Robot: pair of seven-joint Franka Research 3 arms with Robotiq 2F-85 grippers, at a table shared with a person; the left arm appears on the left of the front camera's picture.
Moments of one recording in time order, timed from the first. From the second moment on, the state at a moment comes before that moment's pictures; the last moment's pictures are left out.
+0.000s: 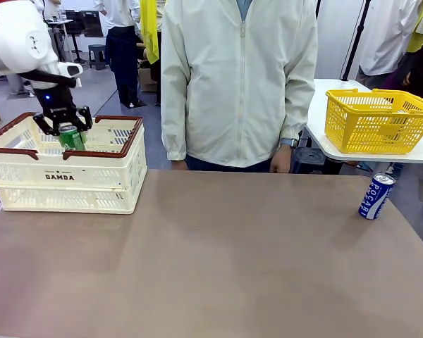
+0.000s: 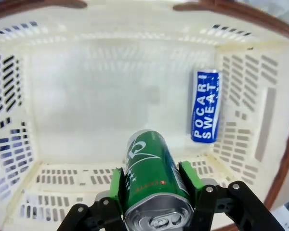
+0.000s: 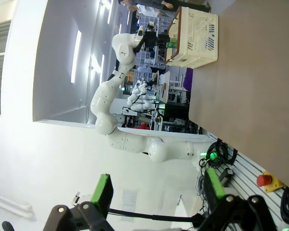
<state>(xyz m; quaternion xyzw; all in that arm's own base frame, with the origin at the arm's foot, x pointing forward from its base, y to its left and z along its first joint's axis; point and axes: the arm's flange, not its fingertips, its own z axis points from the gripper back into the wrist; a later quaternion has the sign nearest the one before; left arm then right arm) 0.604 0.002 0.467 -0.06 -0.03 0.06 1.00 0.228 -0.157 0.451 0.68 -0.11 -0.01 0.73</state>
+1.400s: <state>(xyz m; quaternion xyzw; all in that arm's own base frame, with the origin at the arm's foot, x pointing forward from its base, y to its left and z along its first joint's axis) 0.564 -0.002 0.495 -0.07 -0.06 0.05 0.99 0.228 -0.157 0.451 0.68 -0.11 -0.01 0.73</state>
